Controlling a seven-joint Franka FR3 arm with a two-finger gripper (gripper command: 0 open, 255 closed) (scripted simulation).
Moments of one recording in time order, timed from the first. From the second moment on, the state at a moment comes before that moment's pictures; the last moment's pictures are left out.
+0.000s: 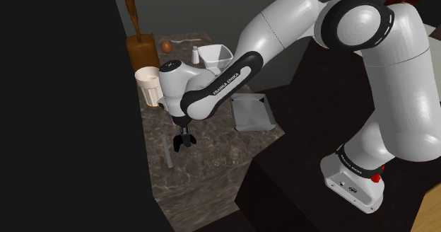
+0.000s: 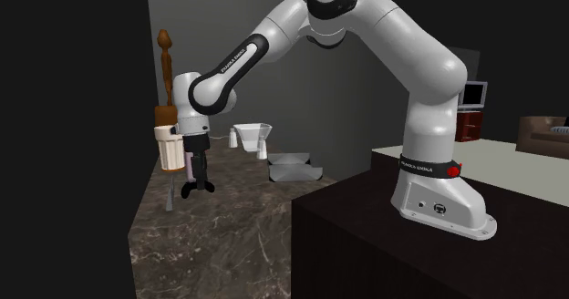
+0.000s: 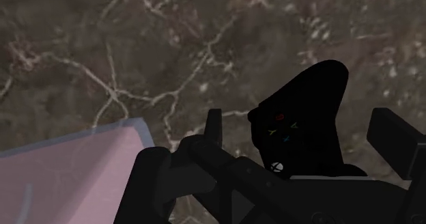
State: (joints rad) arm 0.32 0.74 0.44 -1.73 -0.32 2.27 -0.26
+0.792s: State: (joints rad) arm 0.32 0.75 0.44 -1.72 -0.32 2.28 -0.26
